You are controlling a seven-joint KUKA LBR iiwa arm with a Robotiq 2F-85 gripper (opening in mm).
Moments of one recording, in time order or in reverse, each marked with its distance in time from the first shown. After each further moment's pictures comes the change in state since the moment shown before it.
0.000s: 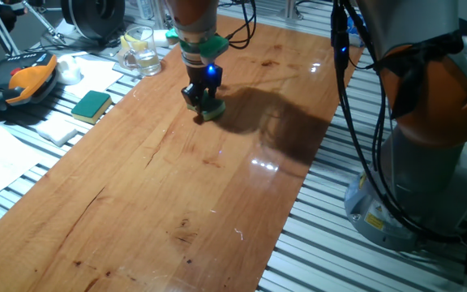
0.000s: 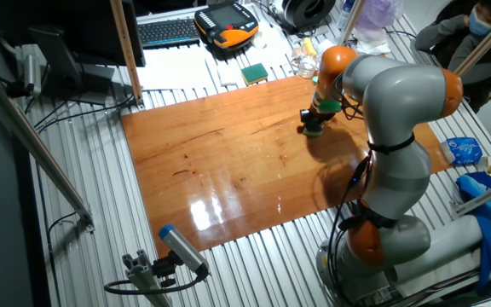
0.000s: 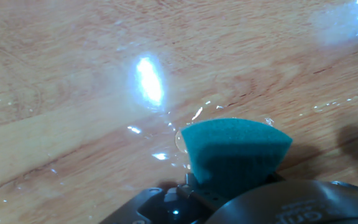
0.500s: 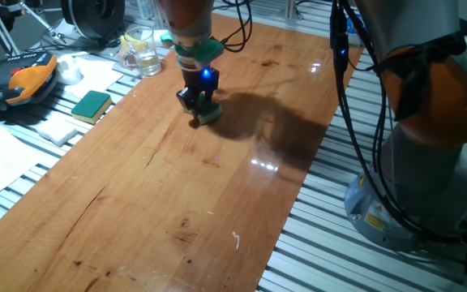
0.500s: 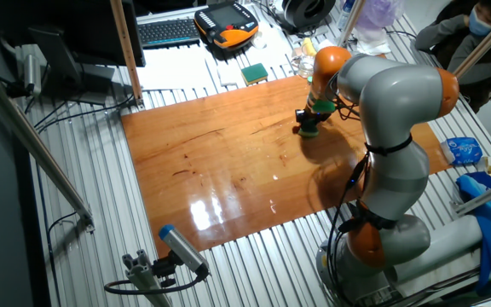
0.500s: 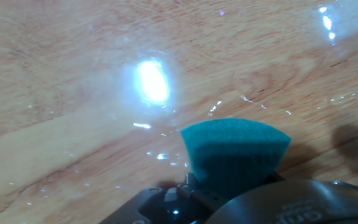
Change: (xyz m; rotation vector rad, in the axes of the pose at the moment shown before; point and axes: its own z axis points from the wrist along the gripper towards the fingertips) arm 0.003 0.020 -0.002 0.014 -0.002 0.036
